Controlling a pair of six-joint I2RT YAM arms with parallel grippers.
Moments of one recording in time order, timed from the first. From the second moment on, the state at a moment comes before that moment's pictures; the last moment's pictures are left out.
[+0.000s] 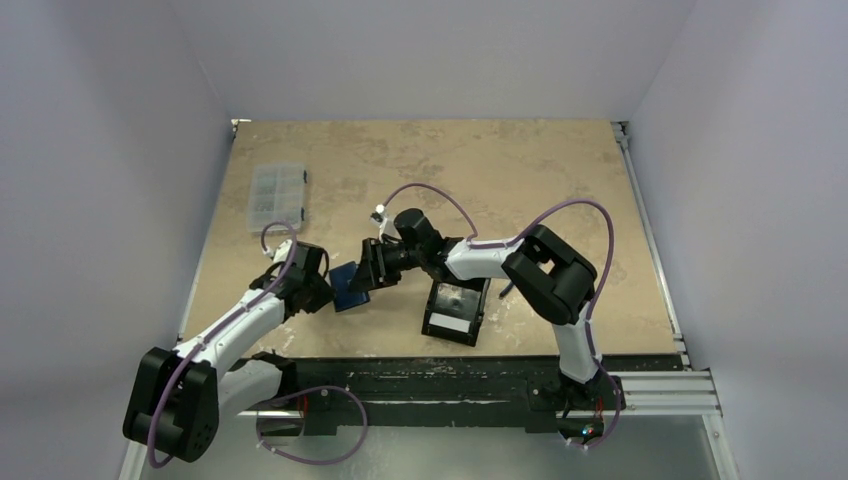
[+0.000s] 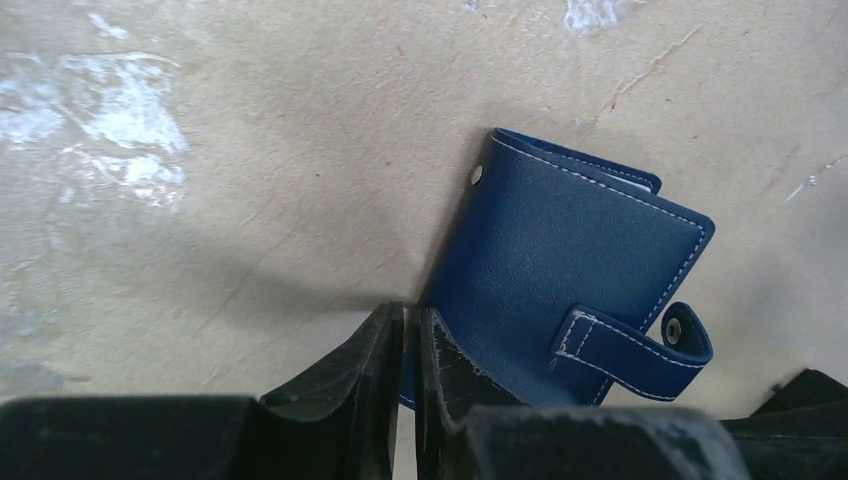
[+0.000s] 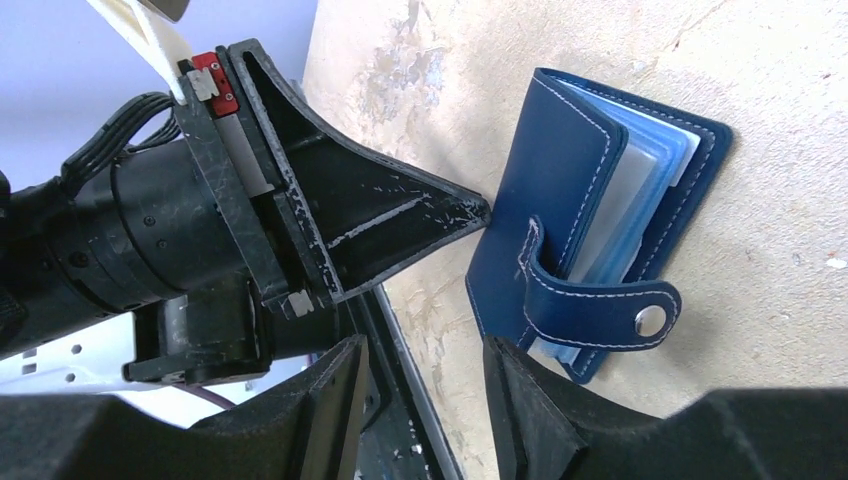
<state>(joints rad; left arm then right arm) -0.31 1.06 0.47 -0.48 -0.19 -0.96 0.89 2.02 1.17 0.34 -0.62 0.85</state>
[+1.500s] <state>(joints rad) -0.30 1.08 0.37 -0.24 -0.06 -1.05 0.85 2.07 1.25 0.13 -0.47 0.76</state>
